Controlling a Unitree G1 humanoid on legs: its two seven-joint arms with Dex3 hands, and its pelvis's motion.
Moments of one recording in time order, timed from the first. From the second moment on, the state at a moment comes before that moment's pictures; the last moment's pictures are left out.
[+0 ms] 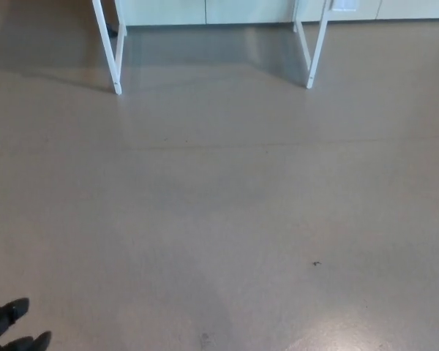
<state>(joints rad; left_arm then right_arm) 0.05 0.37 0.19 0.83 -0.03 -0.22 -0.15 0.14 -0.43 -0.22 0.64 0.05 -0.16 0.22</state>
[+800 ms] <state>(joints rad) 0.05 0.36 0.20 0.87 -0.05 -0.30 -0.19 0.17 -0.44 -0.24 0.62 0.08 -0.19 0.25</state>
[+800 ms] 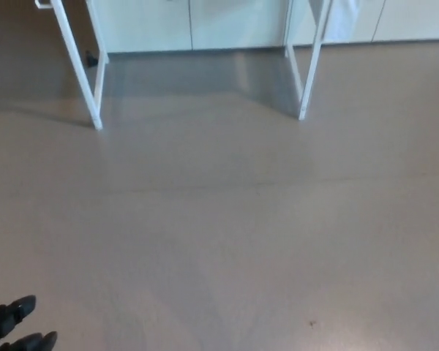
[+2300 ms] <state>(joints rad) 0.18 0.32 0.21 0.79 -0.10 -0.25 -0.24 0.31 -0.40 -0.26 0.81 0.10 -0.39 0.30</state>
